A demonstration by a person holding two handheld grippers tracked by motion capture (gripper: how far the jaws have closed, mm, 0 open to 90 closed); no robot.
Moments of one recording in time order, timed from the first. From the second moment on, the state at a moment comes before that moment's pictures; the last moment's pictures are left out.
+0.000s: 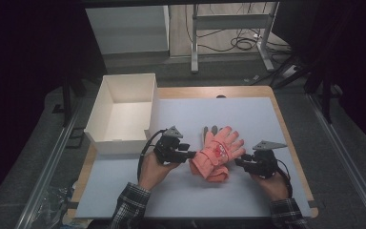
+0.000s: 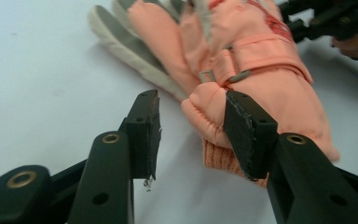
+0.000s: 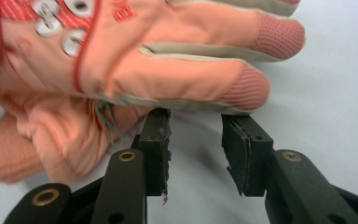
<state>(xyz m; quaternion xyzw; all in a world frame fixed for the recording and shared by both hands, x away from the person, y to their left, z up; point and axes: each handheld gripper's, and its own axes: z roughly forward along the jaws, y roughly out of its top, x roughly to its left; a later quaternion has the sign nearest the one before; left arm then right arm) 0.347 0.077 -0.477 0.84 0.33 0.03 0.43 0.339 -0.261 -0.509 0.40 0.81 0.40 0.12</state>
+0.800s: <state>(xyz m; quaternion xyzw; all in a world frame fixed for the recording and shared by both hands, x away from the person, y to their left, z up) 0.374 0.047 -0.478 0.86 0.31 0.07 0.39 0.356 -0.249 -0.499 0.41 0.81 0.40 0.14</state>
